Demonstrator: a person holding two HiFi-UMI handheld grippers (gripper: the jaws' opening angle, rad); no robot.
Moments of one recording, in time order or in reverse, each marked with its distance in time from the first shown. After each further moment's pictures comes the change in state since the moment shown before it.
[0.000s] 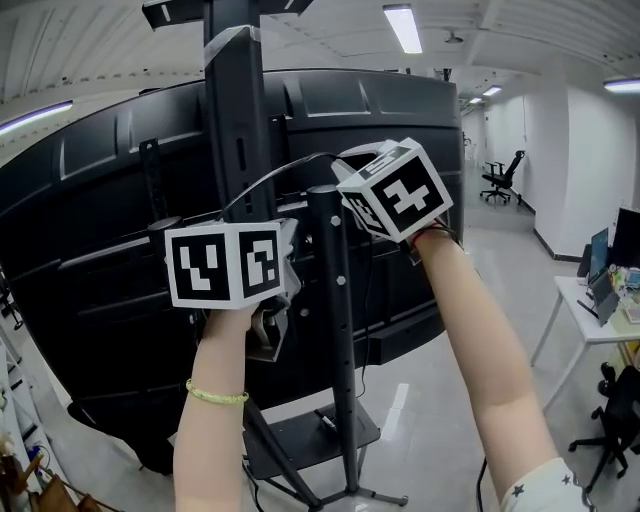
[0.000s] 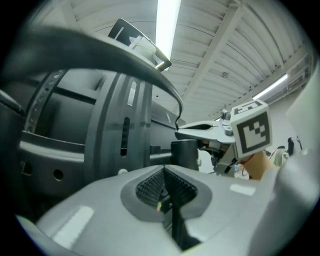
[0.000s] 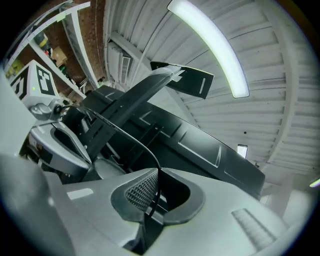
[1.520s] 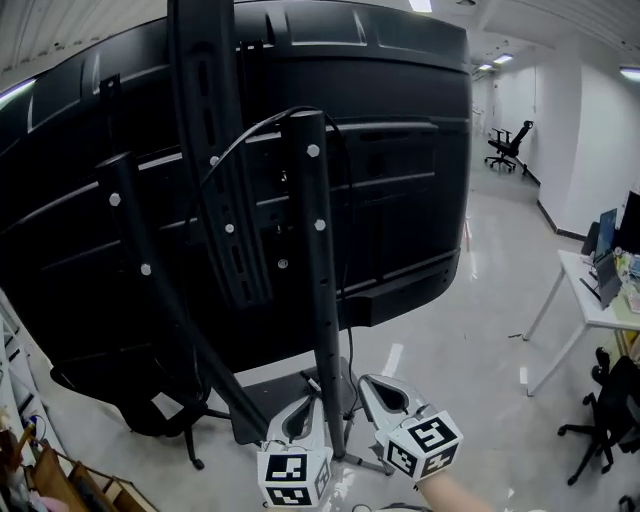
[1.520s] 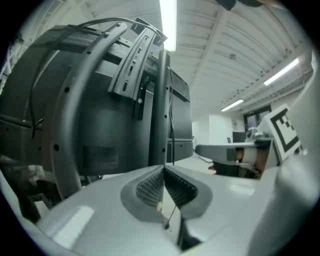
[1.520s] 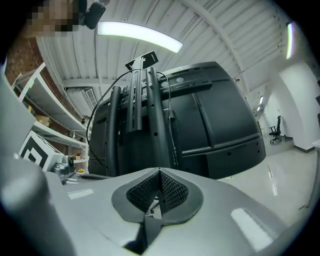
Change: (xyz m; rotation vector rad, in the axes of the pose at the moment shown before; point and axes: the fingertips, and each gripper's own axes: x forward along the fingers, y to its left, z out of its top) left arm -0.073 -0.081 -0.370 -0.096 0.137 0.166; right arm -0.169 0.266 -0.305 0.765 0.064 0.176
